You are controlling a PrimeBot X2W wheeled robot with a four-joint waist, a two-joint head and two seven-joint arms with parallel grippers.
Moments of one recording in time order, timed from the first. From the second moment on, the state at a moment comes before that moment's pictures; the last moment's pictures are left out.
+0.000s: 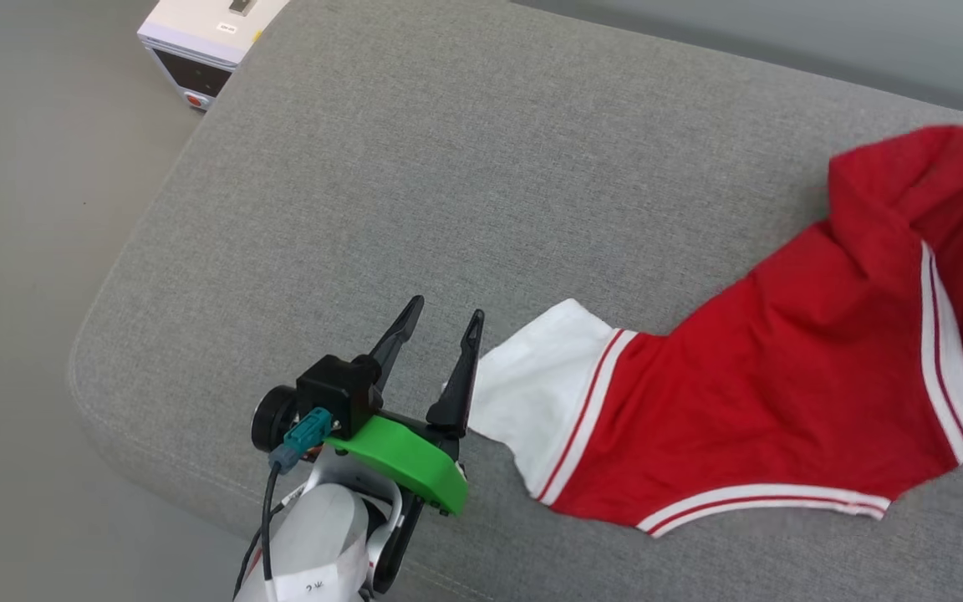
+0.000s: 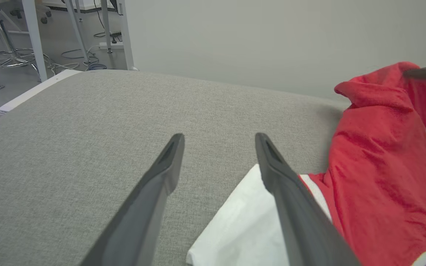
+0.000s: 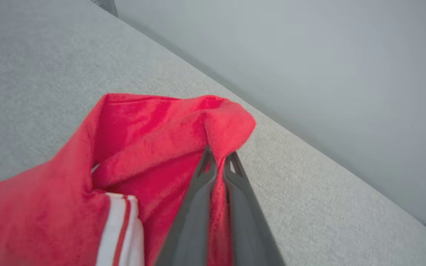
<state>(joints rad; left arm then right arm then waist) -0.27 0.07 -0.36 0.28 -0.32 -0.11 -0.26 -0.63 -0.65 0.26 0.34 0.39 0.13 0.46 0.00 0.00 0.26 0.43</state>
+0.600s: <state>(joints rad) -0.28 0.06 -0.36 0.28 -0.32 -0.12 -0.26 -0.85 -0.60 0.30 0.70 0.20 0.13 0.22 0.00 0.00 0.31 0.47</state>
